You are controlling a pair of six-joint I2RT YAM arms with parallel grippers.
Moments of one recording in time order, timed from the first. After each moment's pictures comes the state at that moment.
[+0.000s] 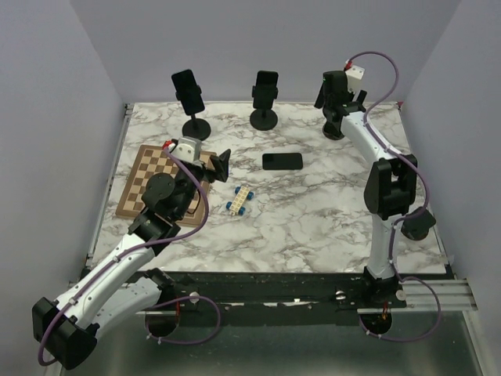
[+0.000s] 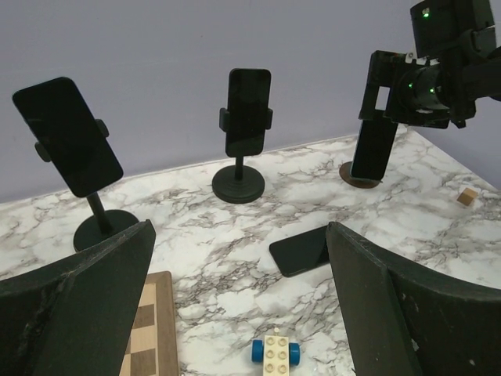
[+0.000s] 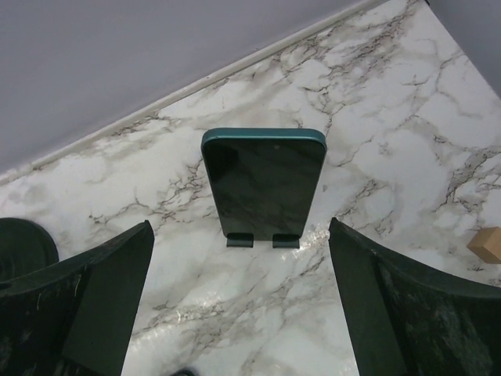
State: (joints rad) left arm -0.61 0.83 0.71 0.29 -0.22 -0.04; right arm 0.24 2.09 1.89 -0.35 0.60 0.39
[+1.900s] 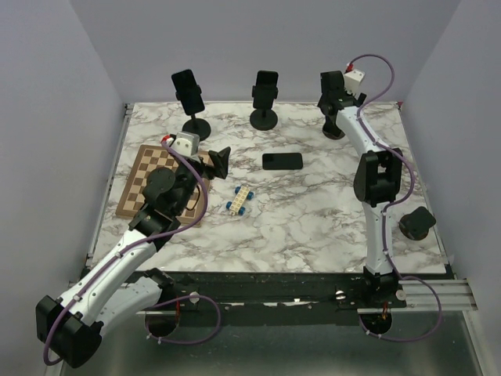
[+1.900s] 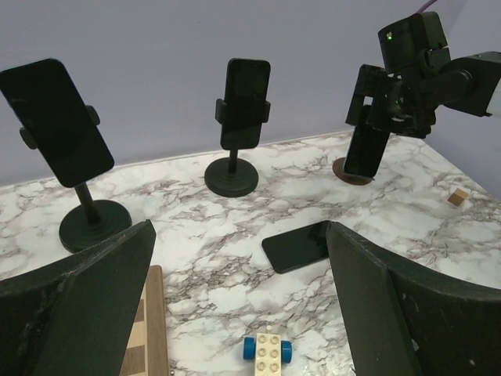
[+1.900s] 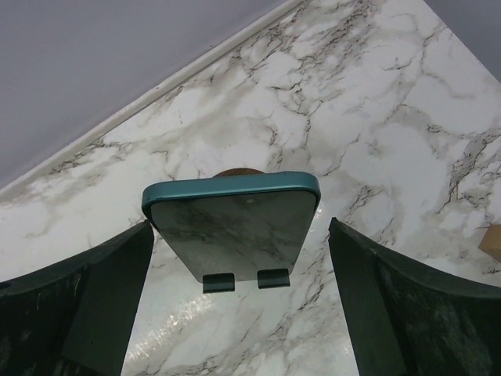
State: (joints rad) left arm -0.56 0.86 0.73 0.28 -0.16 -0.10; right arm 0.21 2.35 2.19 -0.50 0.69 0.47
